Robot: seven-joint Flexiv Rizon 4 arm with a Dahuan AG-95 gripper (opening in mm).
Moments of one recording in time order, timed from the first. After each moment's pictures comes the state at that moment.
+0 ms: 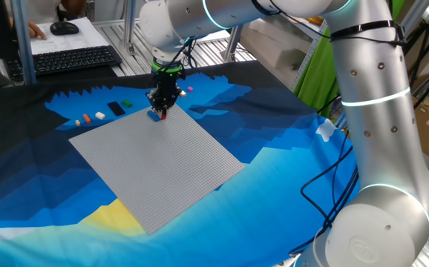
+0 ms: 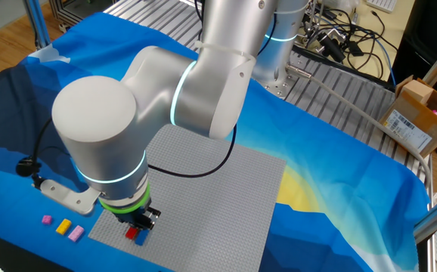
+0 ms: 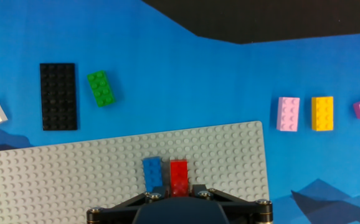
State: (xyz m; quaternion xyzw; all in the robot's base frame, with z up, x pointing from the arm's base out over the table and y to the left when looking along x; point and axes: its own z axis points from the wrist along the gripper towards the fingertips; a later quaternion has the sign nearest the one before) arm 0.692 -0.018 0.006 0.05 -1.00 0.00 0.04
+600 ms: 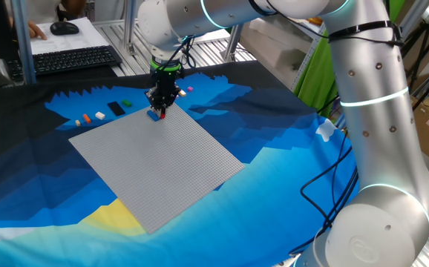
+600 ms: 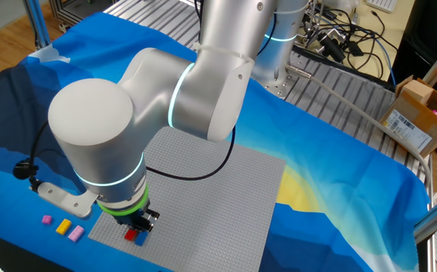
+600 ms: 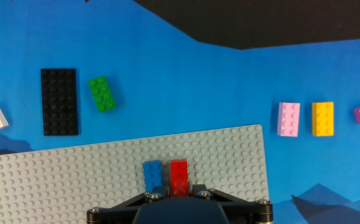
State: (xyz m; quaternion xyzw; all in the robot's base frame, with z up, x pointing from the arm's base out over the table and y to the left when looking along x) arm 0.696 -0.017 0.006 0.06 -1.00 0.00 0.04
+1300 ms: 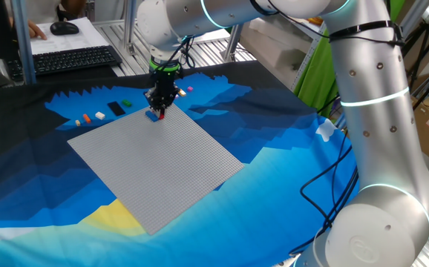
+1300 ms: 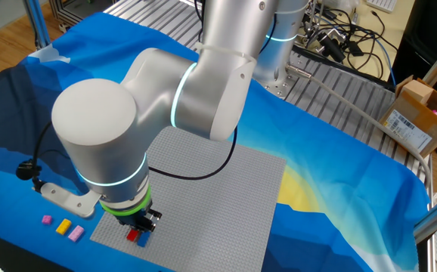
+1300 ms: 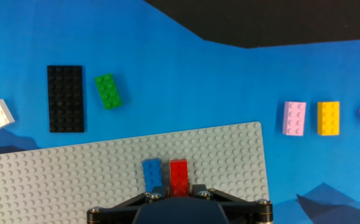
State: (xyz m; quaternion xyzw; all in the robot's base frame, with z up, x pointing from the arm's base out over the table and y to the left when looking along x) arm 0.694 -0.013 0.006 0.06 -1.00 0.00 0.04
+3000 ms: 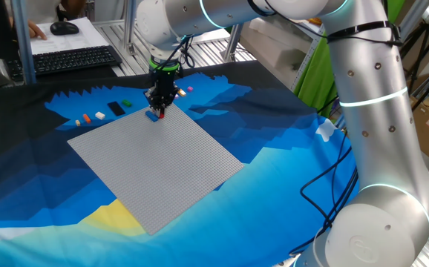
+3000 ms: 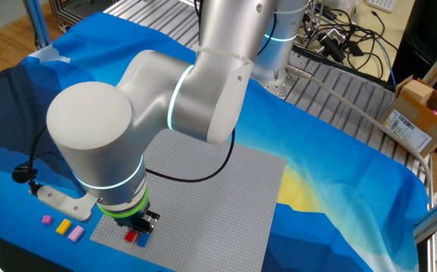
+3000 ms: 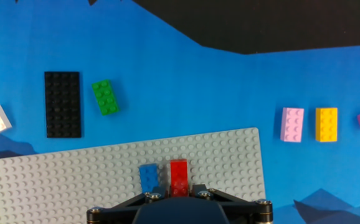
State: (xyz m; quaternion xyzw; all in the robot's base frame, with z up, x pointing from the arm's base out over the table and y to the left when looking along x) arm 0.697 -0.015 0.006 0.06 -1.00 0.00 0.04
